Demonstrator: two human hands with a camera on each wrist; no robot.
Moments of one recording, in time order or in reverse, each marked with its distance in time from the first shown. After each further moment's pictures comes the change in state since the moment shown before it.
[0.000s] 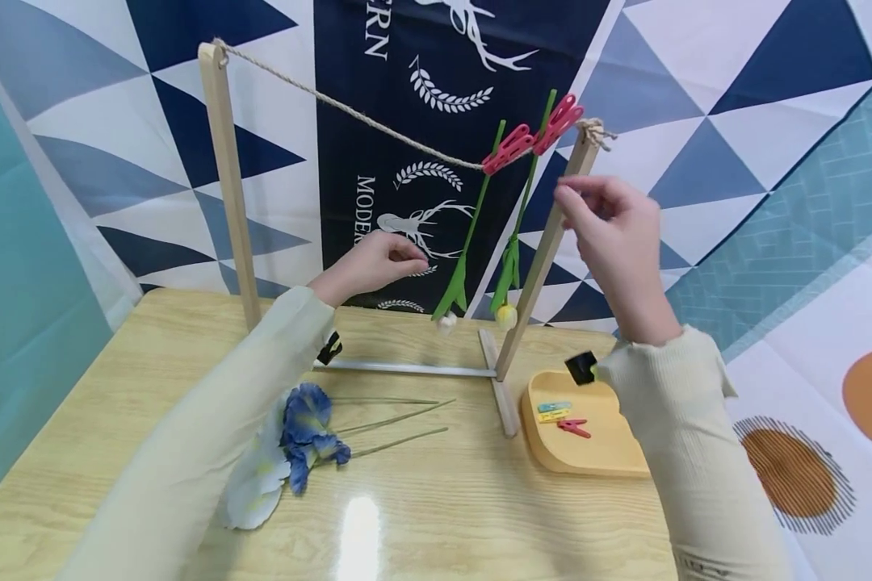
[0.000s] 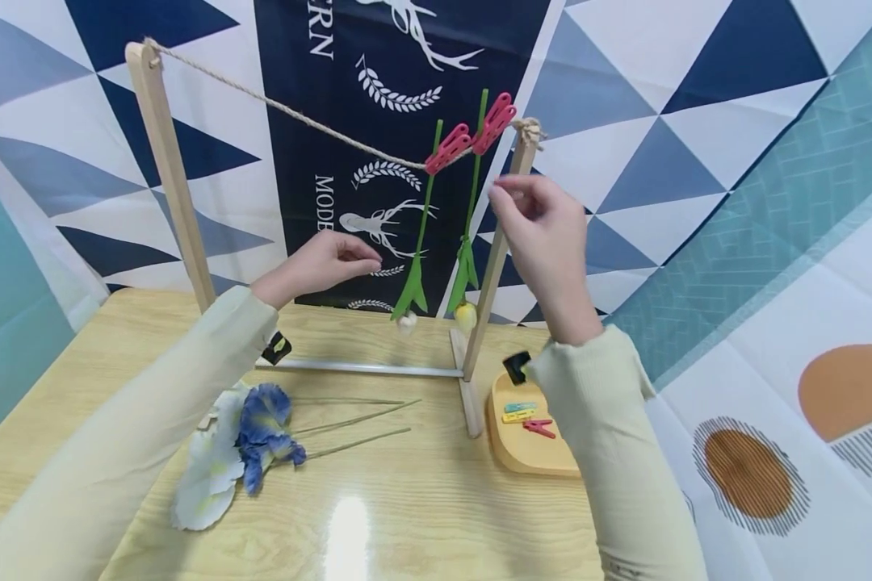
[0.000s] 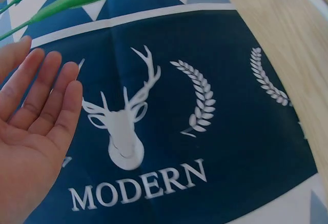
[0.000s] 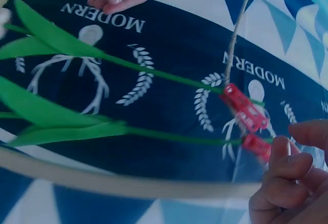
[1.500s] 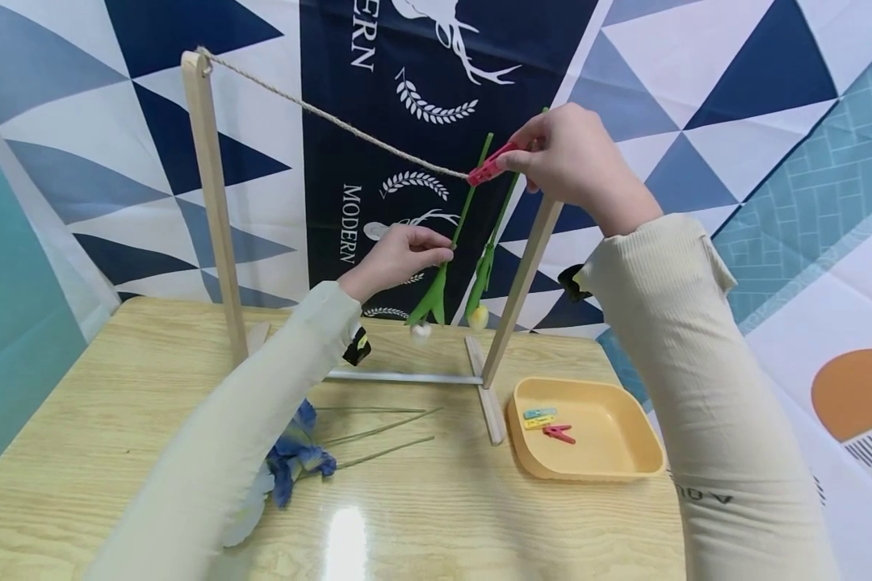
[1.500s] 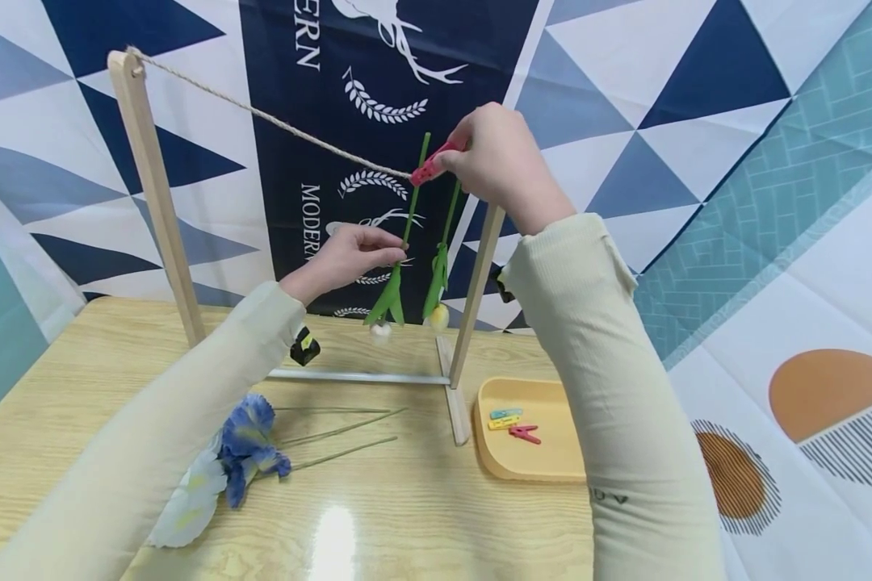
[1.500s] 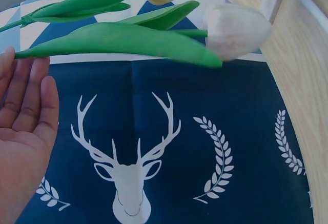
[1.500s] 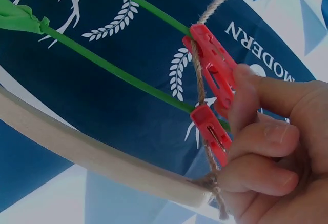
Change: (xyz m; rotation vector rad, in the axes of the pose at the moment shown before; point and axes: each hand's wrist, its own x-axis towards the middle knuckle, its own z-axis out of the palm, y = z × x) left_hand 0.034 0.024 0.022 -0.327 0.057 0.055; right_hand 0.069 -0.069 0.008 -0.678 -0.430 -0.074
